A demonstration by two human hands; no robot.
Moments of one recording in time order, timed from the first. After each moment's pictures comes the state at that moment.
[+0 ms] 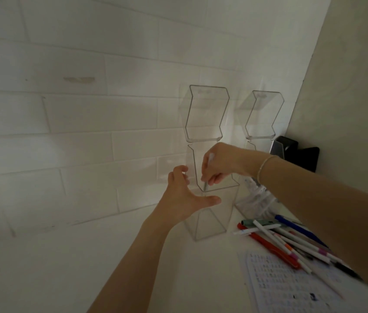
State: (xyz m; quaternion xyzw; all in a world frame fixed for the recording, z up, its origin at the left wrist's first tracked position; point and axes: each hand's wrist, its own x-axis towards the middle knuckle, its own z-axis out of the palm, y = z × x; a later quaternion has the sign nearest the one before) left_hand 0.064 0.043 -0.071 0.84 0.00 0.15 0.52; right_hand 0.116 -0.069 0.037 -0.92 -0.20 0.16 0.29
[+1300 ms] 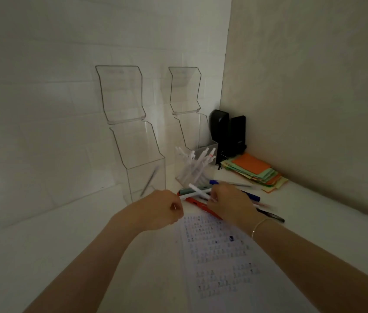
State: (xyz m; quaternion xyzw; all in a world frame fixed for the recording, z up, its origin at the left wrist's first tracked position) left_hand 0.033 -0.047 -0.076 0.96 -0.17 -0.08 0.20; right_hand 0.064 -0.239 -0.096 -0.98 -0.11 -0.05 0.14
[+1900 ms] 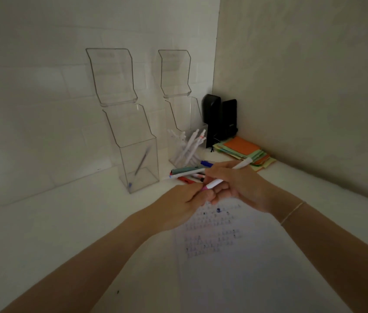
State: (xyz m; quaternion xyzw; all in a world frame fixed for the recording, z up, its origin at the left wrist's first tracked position) left_hand -0.013 -0.099 -0.103 0.90 -0.30 0.08 0.31; right_hand -0.009 -0.272 -0.054 -0.70 -0.13 0.16 0.68
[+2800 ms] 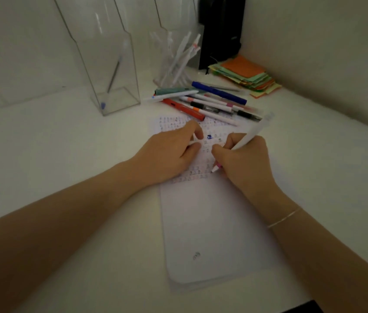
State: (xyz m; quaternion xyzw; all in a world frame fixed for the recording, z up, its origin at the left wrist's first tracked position) left_hand -0.026 -0.114 -0.156 0.92 -0.29 0.10 0.24; right_hand -0.058 -0.273 -0.147 -0.85 0.05 -0.13 0.51
